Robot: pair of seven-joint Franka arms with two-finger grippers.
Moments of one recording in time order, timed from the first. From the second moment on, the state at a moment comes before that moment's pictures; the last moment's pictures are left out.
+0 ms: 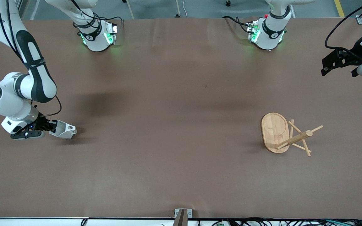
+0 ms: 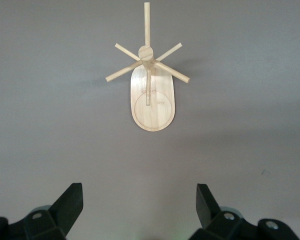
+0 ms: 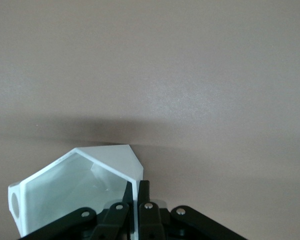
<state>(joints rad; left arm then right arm) 0.02 -0.07 -0.09 -1.59 0.01 1.53 0.01 -0.11 0.37 -0.09 -2.08 0.04 2.56 -0.34</state>
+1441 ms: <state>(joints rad) -0.13 -0.05 -0.13 -1.58 -0.13 1.56 0.13 0.01 0.19 0.18 -1.72 0.69 1.85 -0.23</state>
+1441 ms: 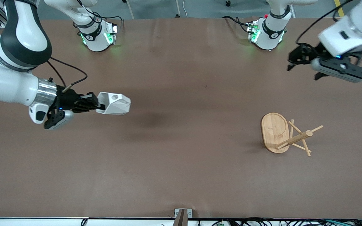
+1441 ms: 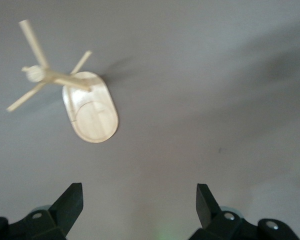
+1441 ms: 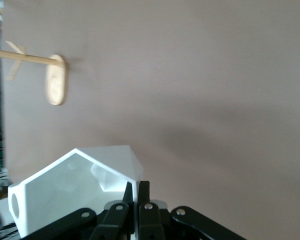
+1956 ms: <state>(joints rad) -0.33 0.01 -0.22 -1.59 -0.18 1.74 0.28 0.00 0.34 0.31 -1.66 0.96 1.89 -0.23</state>
